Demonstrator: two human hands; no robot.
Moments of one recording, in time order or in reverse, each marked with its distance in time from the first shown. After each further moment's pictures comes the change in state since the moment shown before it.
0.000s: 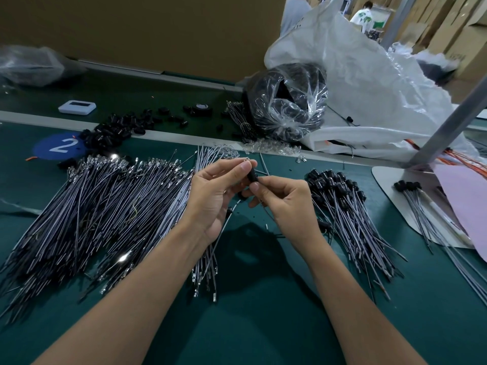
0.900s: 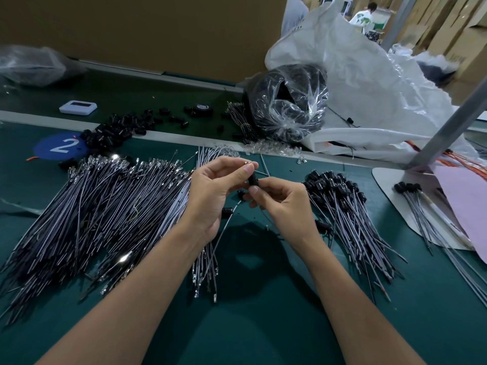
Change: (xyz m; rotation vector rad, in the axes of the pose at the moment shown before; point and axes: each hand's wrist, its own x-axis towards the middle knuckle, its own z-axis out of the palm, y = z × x) left_hand 0.001 0.002 0.001 0.106 0.023 0.071; right_hand -0.002 -0.002 0.002 0.009 -0.040 0.031
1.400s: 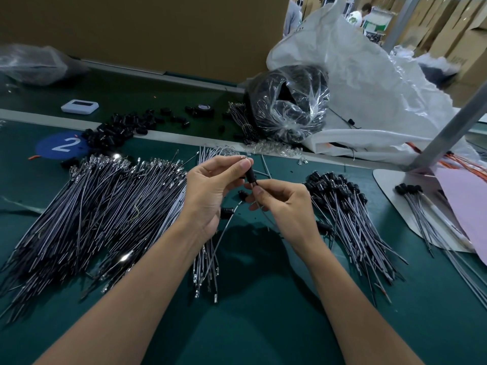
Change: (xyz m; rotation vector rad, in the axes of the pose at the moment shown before) left_hand 0.002 0.004 -0.001 -0.049 0.087 -0.024; right_hand 0.000 0.001 -0.001 -0.011 0.019 0.043
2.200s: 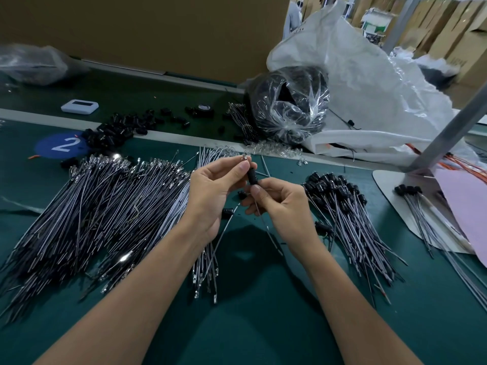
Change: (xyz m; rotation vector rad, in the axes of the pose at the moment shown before) left_hand 0.004 -0.009 -0.002 0.037 -0.040 0.014; right_hand 0.000 0.001 0.004 0.077 -0.025 0.028
